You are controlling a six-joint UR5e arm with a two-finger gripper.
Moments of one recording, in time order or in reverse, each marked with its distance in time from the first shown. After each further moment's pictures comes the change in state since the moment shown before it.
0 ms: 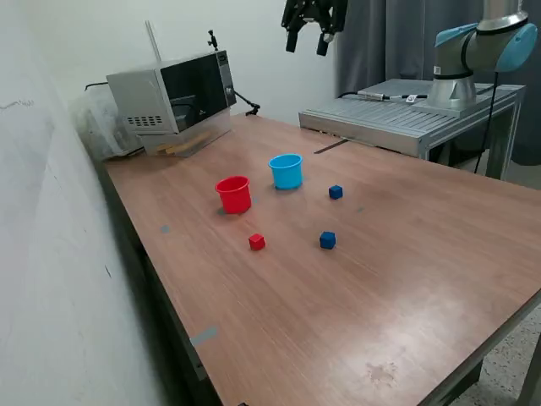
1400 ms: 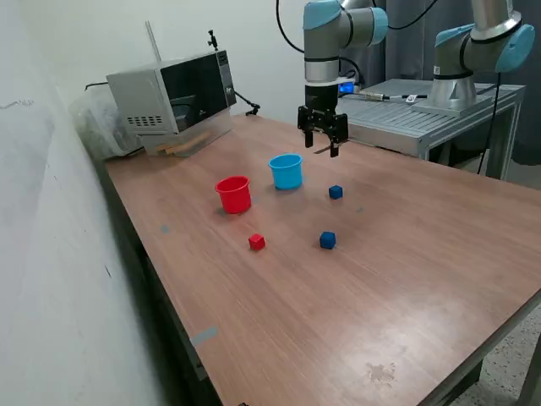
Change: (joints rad) arm -0.065 0.257 0.197 -0.163 0.001 0.024
